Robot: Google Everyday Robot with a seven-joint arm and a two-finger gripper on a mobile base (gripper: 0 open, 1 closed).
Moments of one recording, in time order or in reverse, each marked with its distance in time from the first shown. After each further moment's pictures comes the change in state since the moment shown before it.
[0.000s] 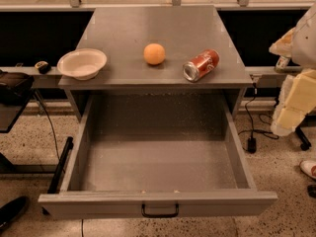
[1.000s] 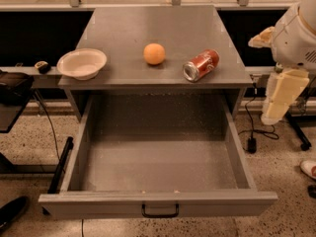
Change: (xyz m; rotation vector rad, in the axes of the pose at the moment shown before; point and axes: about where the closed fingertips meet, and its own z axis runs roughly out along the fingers) arm -0.012 -0.035 0.028 0.056 -0.034 -0.200
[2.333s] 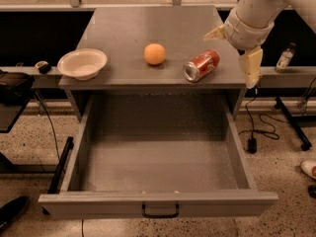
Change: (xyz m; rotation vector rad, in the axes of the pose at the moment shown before) arm -0.002 -0.124 0.101 -0.034 0.089 -0.630
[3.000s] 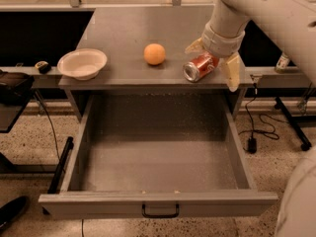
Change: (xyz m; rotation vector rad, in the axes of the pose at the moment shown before) arm -0.023 -0.026 0.053 -0.074 -0.031 -0.138
